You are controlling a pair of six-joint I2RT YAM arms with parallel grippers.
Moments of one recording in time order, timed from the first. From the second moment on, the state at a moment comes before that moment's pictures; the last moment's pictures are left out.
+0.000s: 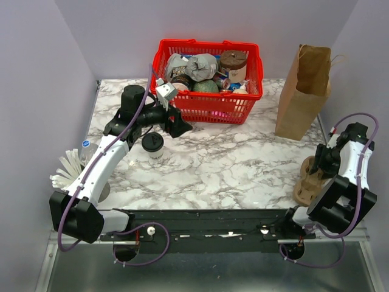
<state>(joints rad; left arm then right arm) -0.31 1.28 1.19 -0.28 0.75 0.06 -0.62 1.34 1.03 -1.05 -0.10 -0.24</state>
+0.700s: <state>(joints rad) -0.33 1.28 1.19 -0.28 0.72 0.06 -0.63 1.40 1.01 -1.01 -0.09 -0.24</state>
